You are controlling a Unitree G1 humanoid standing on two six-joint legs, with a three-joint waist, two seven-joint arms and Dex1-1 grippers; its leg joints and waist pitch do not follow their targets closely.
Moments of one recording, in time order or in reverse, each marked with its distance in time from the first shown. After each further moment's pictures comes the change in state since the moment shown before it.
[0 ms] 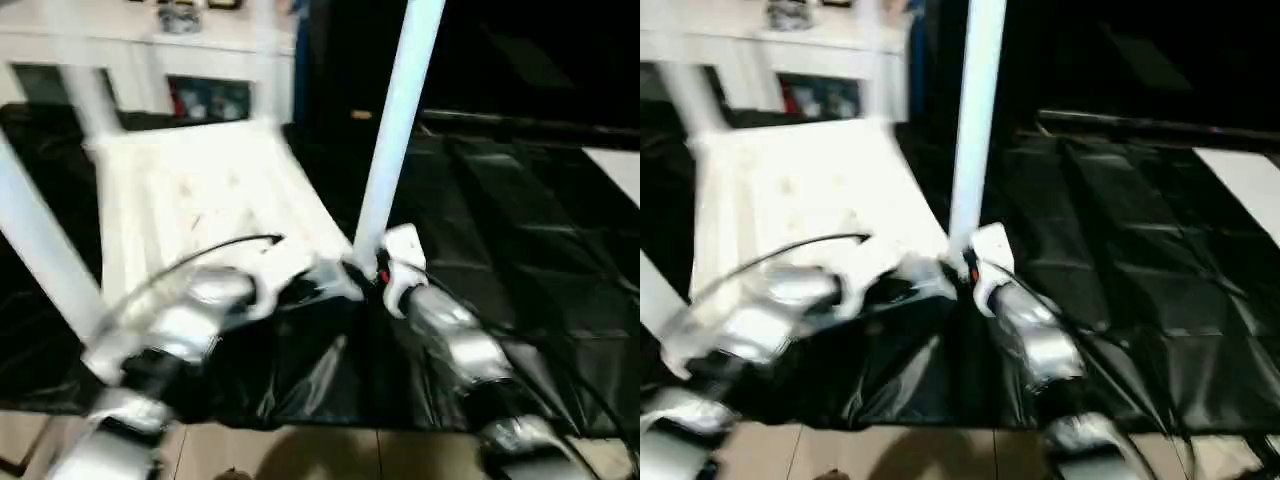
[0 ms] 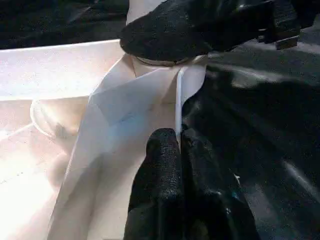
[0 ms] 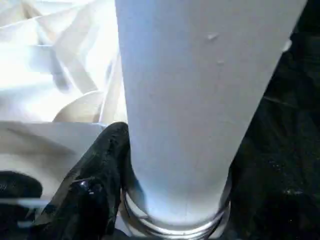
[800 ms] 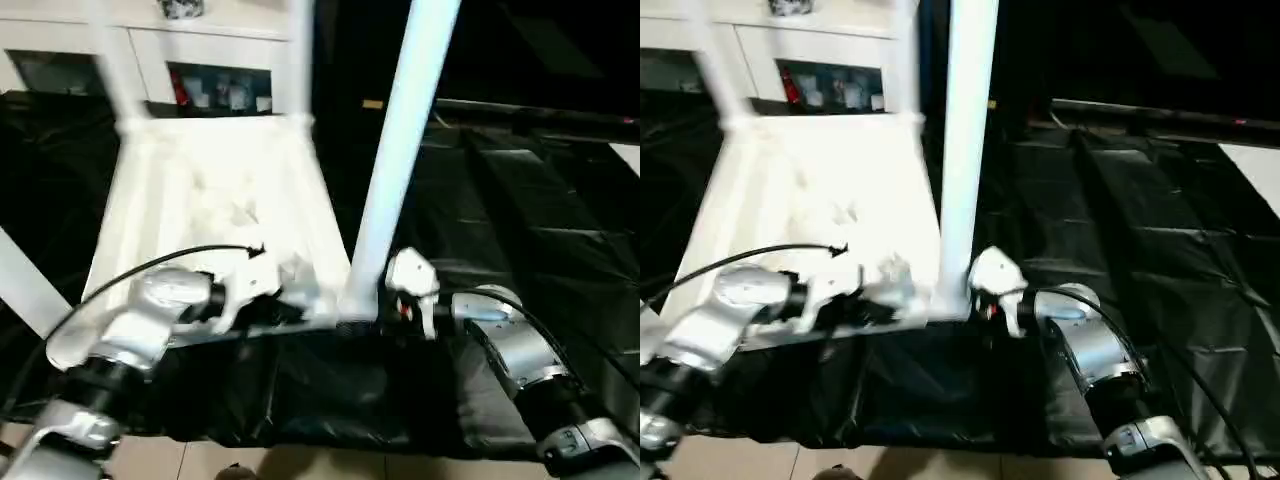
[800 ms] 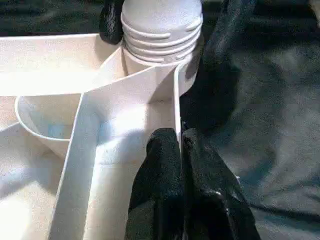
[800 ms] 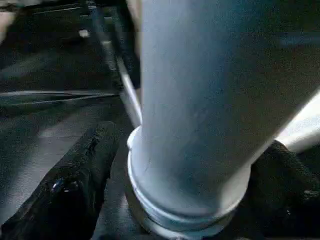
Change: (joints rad) left arm 0.086 0.276 -0.016 -0.153 -0.145 -0.137 -0.493; right arm 0.076 -0.333 0.220 -0.202 0.063 -0.073 0.845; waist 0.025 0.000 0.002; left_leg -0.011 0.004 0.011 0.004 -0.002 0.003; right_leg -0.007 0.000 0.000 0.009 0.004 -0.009
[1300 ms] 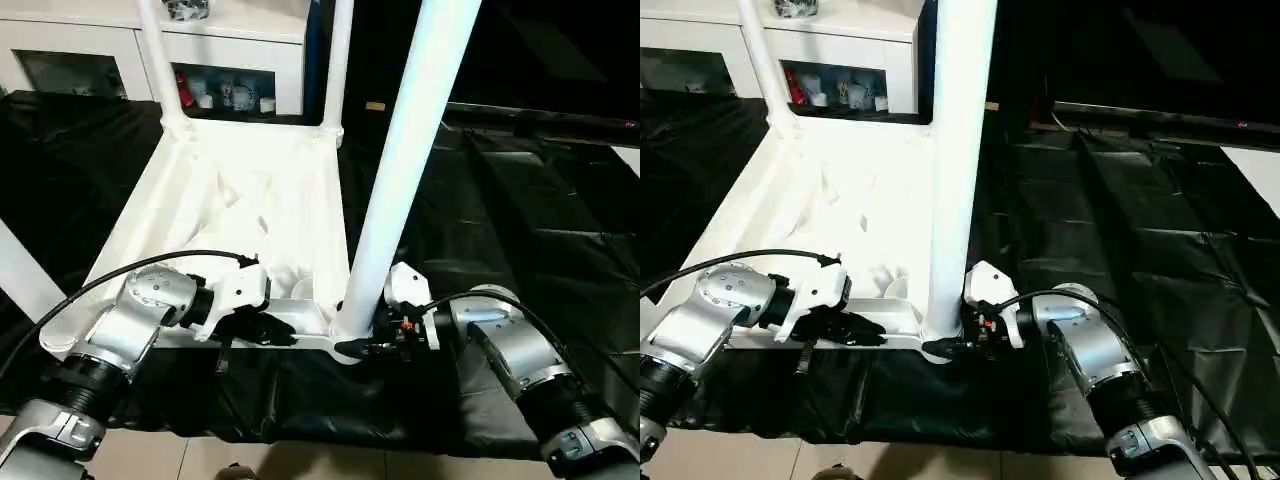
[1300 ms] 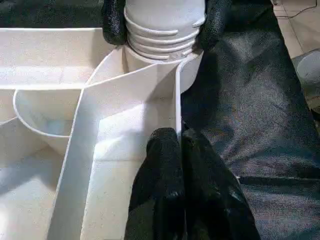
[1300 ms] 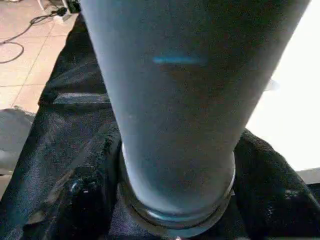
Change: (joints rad) left arm 0.001 0.044 -0.014 0.002 -0.018 -0.030 -0.090; right arm 0.001 -0.013 0.020 -0.027 0.032 0.031 0.108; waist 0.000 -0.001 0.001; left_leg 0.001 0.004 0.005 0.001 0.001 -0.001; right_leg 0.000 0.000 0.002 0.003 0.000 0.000
